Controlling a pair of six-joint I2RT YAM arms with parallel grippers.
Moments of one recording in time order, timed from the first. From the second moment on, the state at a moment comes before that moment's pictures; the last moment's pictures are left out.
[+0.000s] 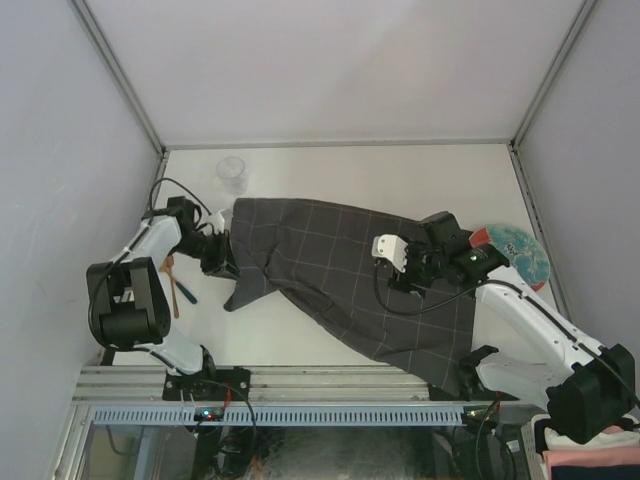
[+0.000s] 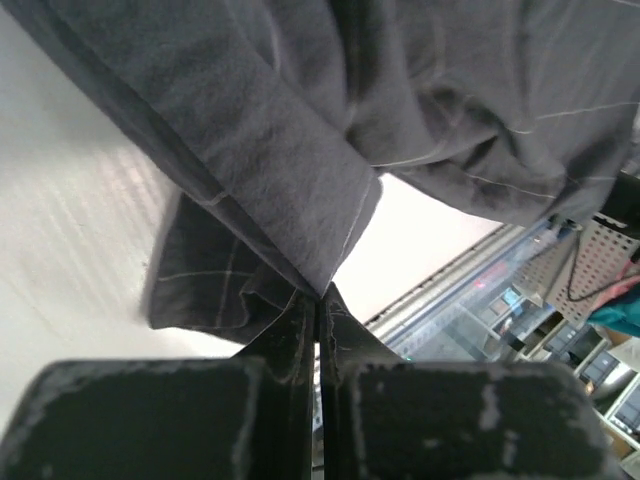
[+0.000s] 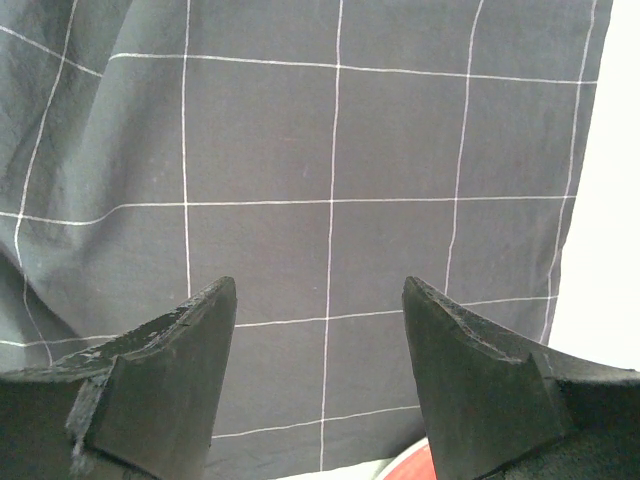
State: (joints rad) left arm 0.13 1.58 1.01 -0.93 0.63 0.10; right arm 0.49 1.07 0.87 -0.75 -0.35 -0.83
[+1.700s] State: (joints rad) left arm 0.25 1.08 1.07 -1.04 0.28 0.68; right arm 0.57 1.54 0.92 -0.68 -0.34 -0.84
